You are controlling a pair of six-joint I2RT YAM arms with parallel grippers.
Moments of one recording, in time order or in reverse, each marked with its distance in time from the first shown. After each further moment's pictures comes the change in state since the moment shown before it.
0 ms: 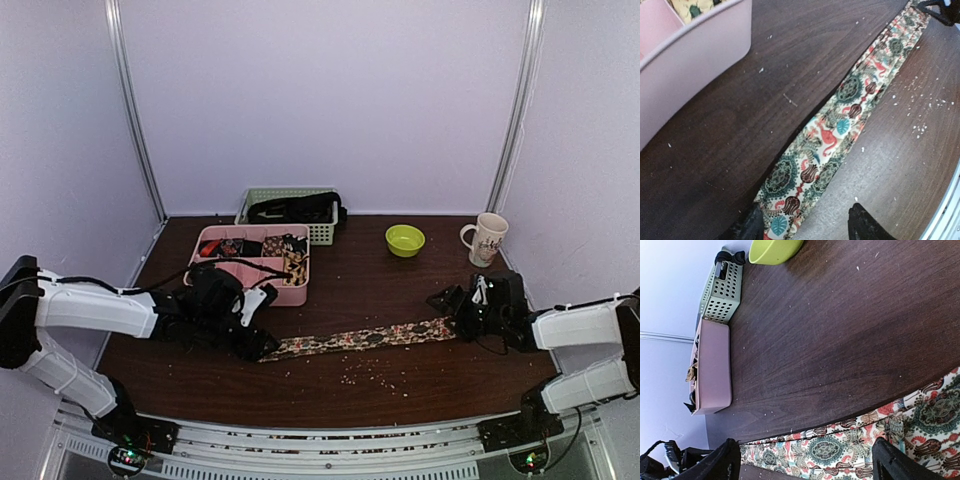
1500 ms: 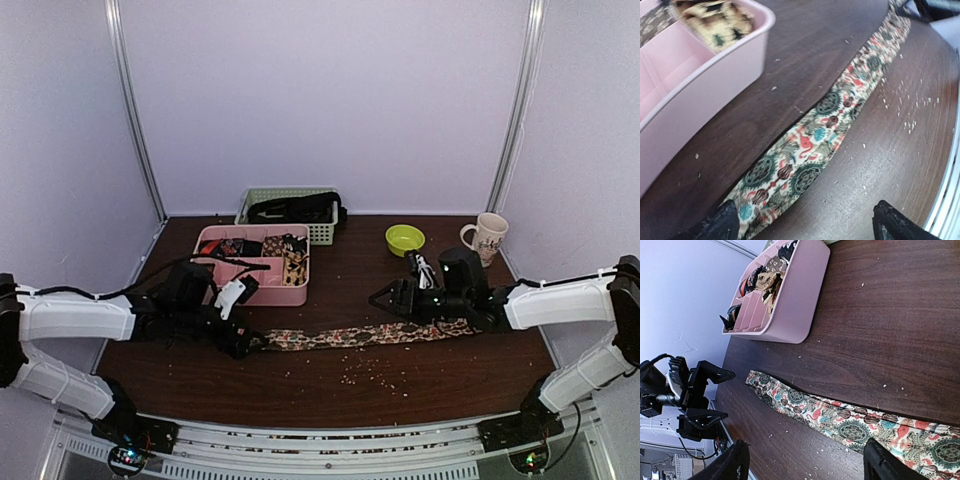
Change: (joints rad) left arm 0.150 -0.154 -0.109 0.057 0.134 0.133; right arm 0.336 0.152 0.296 -0.064 -0.072 -0.180
